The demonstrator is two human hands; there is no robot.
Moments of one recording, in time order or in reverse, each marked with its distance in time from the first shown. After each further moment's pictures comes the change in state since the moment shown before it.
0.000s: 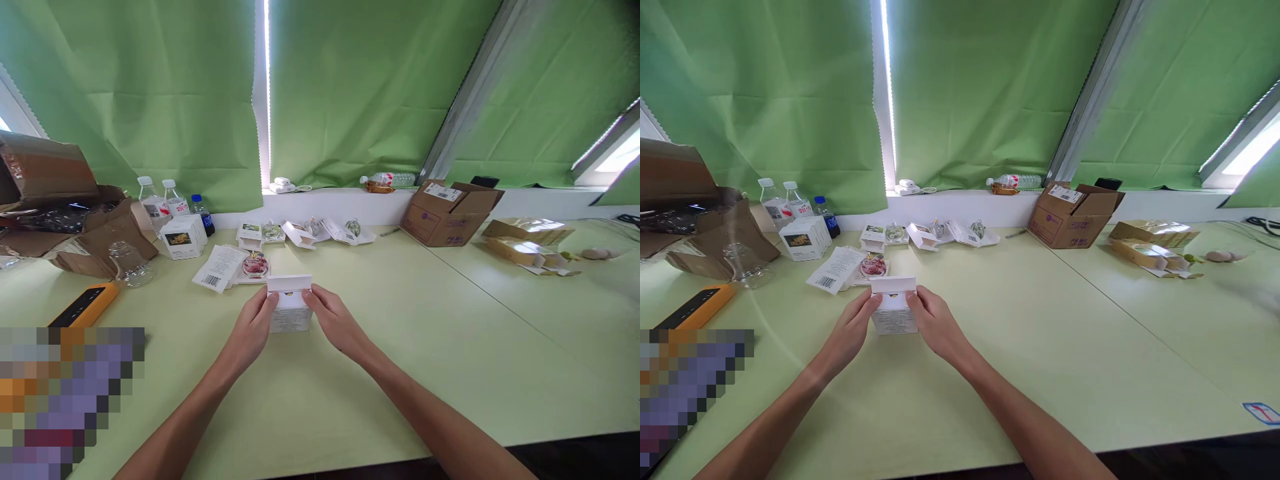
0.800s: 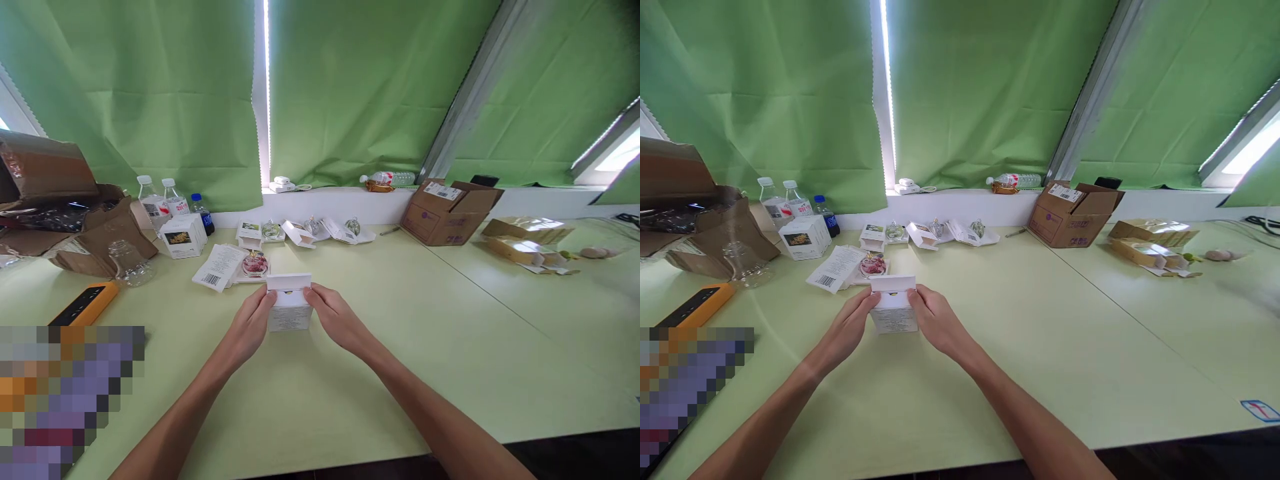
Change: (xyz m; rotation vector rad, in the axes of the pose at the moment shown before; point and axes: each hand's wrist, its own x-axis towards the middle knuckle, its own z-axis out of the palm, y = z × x) left_hand 0.000 0.004 -0.006 0.112 -0.005 -0.034; right_hand 0.000 -0.008 -0.005 -0.098 -0.043 0.038
